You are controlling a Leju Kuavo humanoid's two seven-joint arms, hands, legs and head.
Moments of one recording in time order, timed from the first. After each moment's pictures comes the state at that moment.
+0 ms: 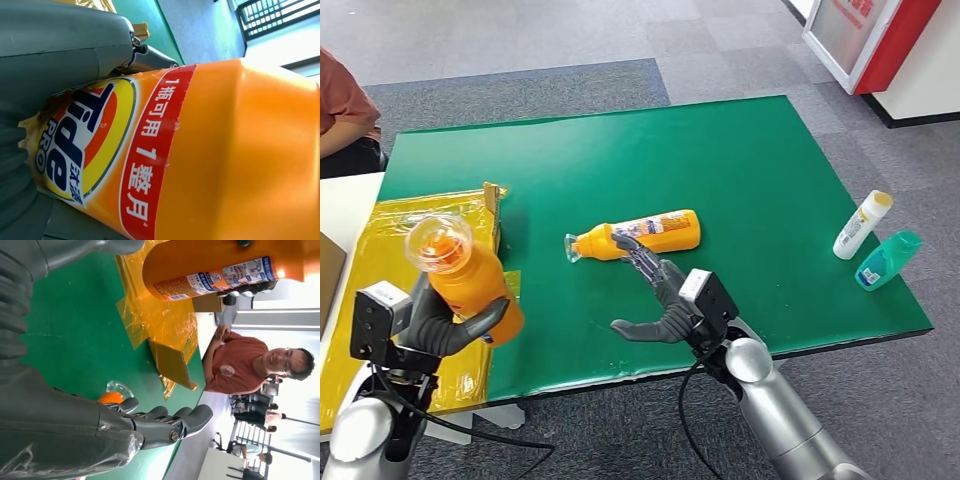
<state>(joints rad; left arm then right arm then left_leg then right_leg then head) -0.08 -0.03 -0.14 -1.72 -0.24 -0.19 -0.17 -0.26 -0.02 0.36 -1.40 0.06 0.27 -0.27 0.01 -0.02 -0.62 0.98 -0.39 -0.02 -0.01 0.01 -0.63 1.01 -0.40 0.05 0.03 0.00</state>
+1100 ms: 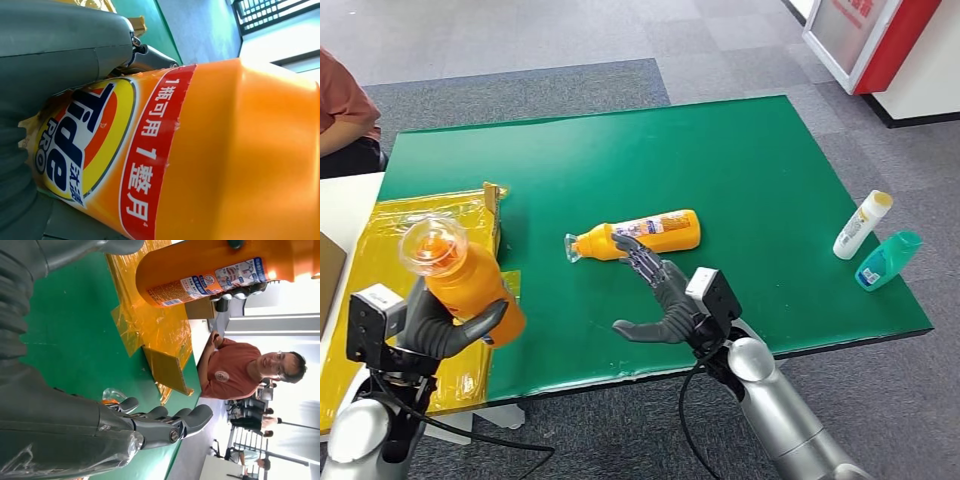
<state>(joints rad) -0.08 -0.03 -0.14 -1.72 -0.21 -0.22 -0.19 -0.26 -0.02 0.36 -1.40 0.01 0.32 -0.27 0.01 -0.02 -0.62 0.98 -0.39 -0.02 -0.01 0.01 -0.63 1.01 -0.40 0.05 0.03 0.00</state>
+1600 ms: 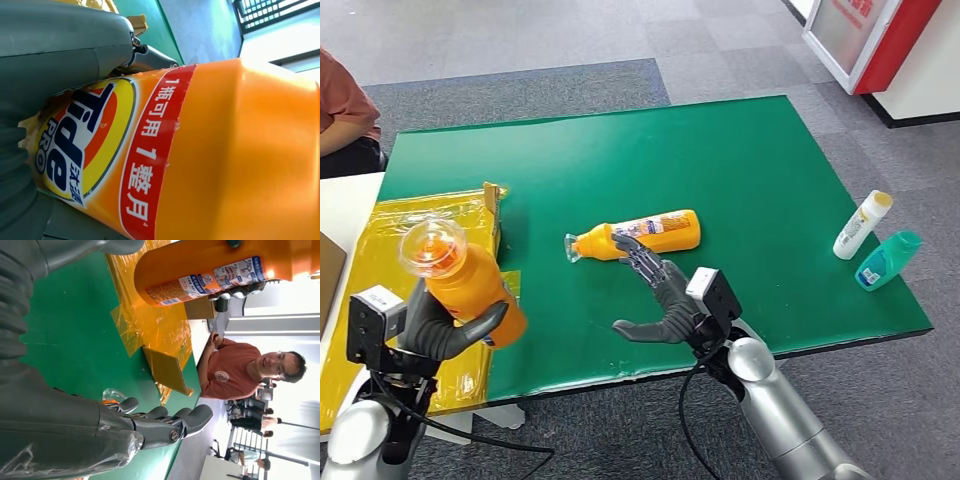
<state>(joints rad) -0.08 -0.03 -0.14 -1.72 -0.21 -0.22 -0.19 -0.26 -0.02 0.36 -1.40 0.01 0.32 -0.27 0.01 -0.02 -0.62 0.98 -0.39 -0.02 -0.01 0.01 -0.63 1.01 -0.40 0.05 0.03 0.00</state>
